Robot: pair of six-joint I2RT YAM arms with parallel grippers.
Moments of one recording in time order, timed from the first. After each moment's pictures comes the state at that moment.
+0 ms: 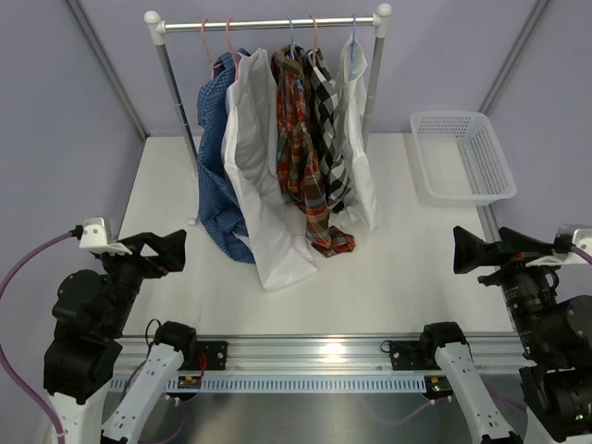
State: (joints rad) left arm -0.27 0.35 1.09 -0.82 -0.13 -0.32; right arm 0.12 0.42 1.38 -0.88 0.03 0.22
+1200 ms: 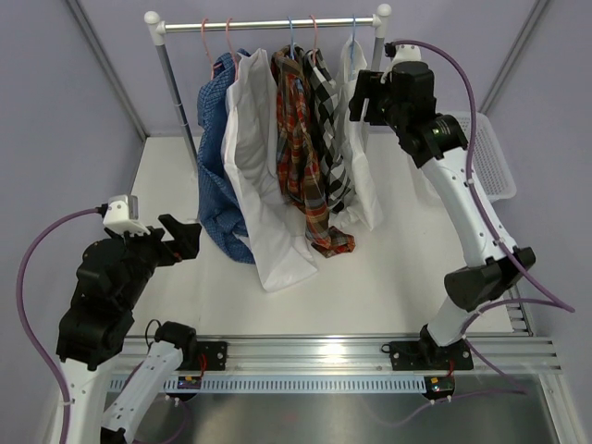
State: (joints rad) left arm -0.27 0.49 1.07 -0.82 -0.08 -0.38; right arm 0.40 1.67 2.03 -0.65 0.15 0.25
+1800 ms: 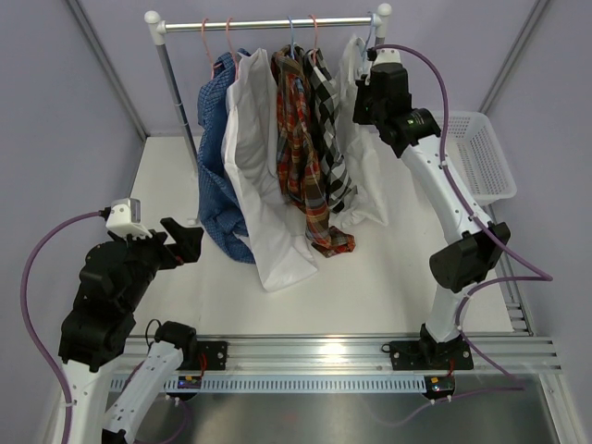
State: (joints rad) left arm -0.27 0.46 1.04 -0.83 -0.07 -0.40; right arm 0.40 1.86 2.10 -0.60 0.22 0.23
